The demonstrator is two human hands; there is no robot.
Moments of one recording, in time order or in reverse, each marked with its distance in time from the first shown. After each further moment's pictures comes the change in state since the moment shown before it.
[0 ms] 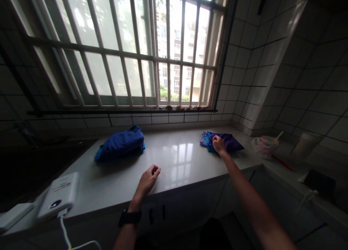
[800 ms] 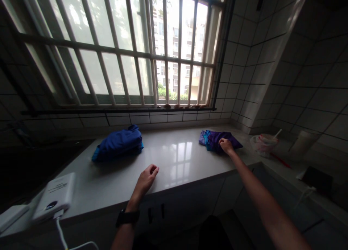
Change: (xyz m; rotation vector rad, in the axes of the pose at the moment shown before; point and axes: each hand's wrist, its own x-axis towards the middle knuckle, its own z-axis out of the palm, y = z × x) left_hand 0.001 -0.001 -0.002 -0.002 -0.014 -0.004; right_hand 0.026 0.071 -0.007 0.137 -0.074 0.080
